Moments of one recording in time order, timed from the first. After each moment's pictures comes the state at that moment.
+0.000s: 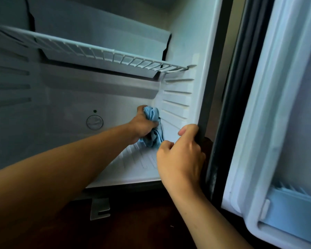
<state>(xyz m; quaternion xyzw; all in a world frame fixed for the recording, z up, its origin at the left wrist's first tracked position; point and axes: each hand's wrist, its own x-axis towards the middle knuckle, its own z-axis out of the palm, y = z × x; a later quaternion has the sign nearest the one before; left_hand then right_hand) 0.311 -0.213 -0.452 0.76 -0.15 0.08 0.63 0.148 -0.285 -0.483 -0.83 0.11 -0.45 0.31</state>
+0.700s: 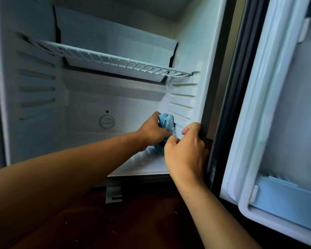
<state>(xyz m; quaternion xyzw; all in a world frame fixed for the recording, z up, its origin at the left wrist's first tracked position) 0.248 -0.208 -0.456 0.80 -0.20 0.10 0.56 0.138 -0.282 -0.475 -0.82 0.10 -0.44 0.34</state>
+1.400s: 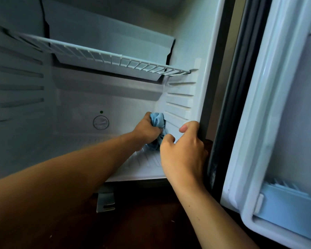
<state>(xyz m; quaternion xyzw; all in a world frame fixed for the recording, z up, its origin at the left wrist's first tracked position) 0.275 -0.214 -0.459 0.79 -0.15 0.11 0.59 0.137 -0.282 -0.470 -0.82 0.09 -0.41 0.38</state>
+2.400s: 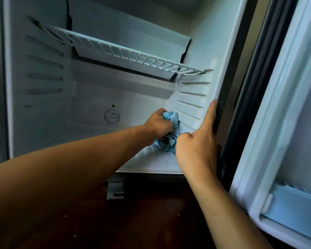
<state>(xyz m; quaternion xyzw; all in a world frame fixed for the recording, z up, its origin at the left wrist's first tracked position) 0.257 -0.213 -0.449 0.76 -0.14 0.08 0.63 0.129 -0.286 -0.458 -0.81 0.05 -0.42 0.40</state>
